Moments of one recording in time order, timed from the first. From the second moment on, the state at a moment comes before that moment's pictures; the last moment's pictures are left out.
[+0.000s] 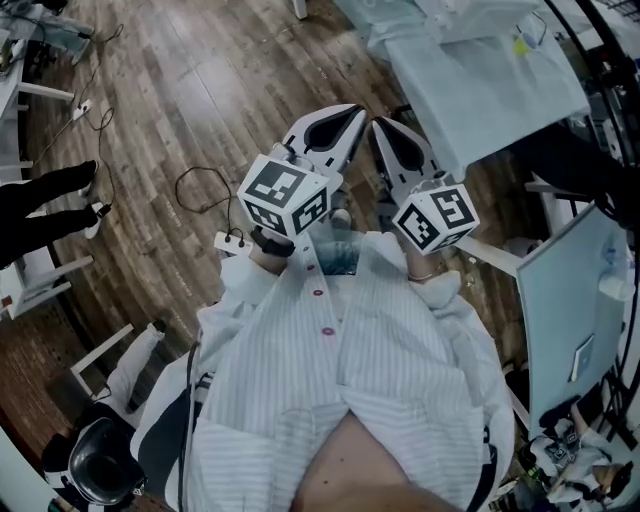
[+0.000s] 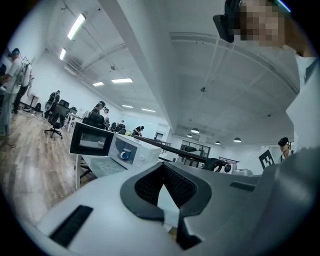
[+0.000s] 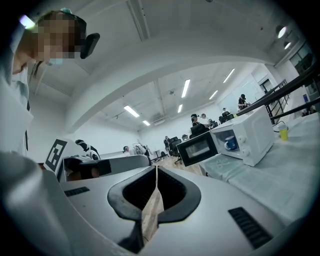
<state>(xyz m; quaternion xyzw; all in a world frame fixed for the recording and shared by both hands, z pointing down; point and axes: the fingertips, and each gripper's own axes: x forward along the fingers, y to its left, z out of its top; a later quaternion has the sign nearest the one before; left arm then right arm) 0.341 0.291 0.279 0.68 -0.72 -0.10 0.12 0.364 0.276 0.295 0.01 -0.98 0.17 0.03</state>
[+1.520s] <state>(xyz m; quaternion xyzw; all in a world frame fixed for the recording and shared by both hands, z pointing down) 0.047 0.219 0.302 0.70 -0.69 -0.09 0.14 0.084 0.204 0.315 0.07 -0.98 0.19 0.03</state>
